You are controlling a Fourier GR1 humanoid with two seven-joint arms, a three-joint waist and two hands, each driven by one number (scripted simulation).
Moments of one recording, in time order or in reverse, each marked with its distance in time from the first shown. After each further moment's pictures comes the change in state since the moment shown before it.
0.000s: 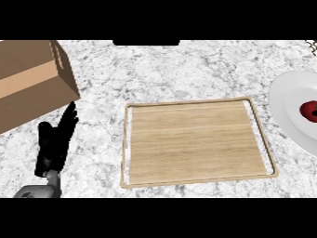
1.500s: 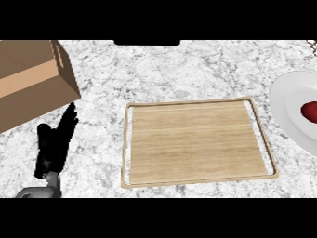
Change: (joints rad) left arm 0.012 -0.019 0.019 -0.006 -0.014 -0.019 -0.009; right arm 0.103 -0.065 -0.165 0.170 -0.416 0.132 -0.374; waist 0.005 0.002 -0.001
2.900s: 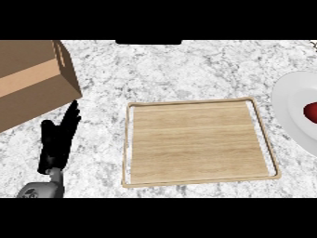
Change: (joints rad) left arm -0.033 -0.016 0.016 0.034 -0.010 -0.011 -0.008; right arm 0.088 -0.135 0.017 0.156 -0.061 -0.096 -0.086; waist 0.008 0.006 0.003
